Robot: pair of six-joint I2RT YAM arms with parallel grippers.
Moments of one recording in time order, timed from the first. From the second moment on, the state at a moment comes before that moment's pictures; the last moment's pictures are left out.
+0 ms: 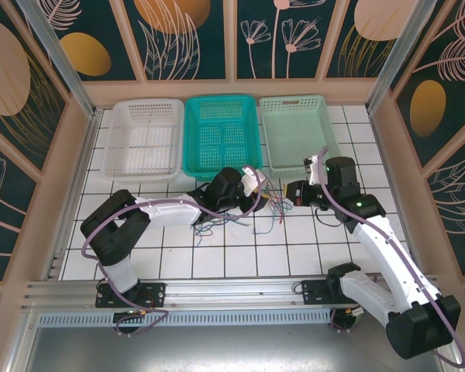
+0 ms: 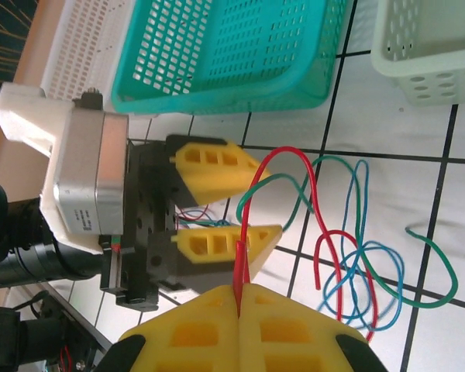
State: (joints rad) left arm -0.89 1.76 0.94 0.32 0.19 -0.05; right arm 0.30 0.90 0.79 -0.59 -0.52 0.41
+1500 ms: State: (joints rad) left arm -0.89 1.65 0.86 0.29 -0.06 -0.17; right arm 0.23 1.08 0.77 -0.77 -0.21 0.41
